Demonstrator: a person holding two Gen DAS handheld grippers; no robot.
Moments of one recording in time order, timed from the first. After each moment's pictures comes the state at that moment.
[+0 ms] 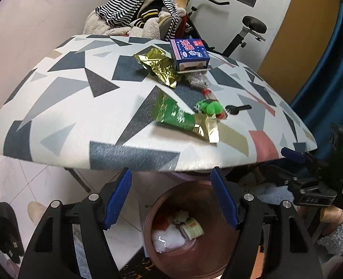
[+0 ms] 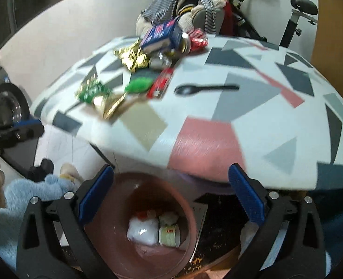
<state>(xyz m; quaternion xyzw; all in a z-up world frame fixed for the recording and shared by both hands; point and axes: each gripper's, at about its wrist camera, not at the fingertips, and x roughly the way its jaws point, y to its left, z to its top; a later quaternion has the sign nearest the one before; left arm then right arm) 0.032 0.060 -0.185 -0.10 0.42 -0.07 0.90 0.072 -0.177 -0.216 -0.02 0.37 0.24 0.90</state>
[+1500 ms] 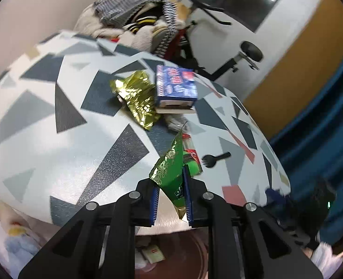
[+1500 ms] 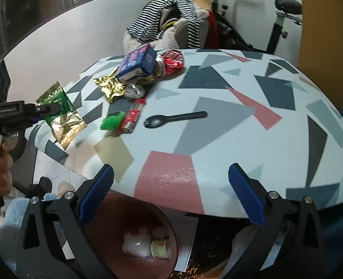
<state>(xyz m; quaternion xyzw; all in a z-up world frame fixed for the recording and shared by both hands) 0.101 0.058 -0.153 -0.20 0.39 -0.12 0.89 0.096 -0.211 -0.193 0.01 0.35 0.22 0.91</state>
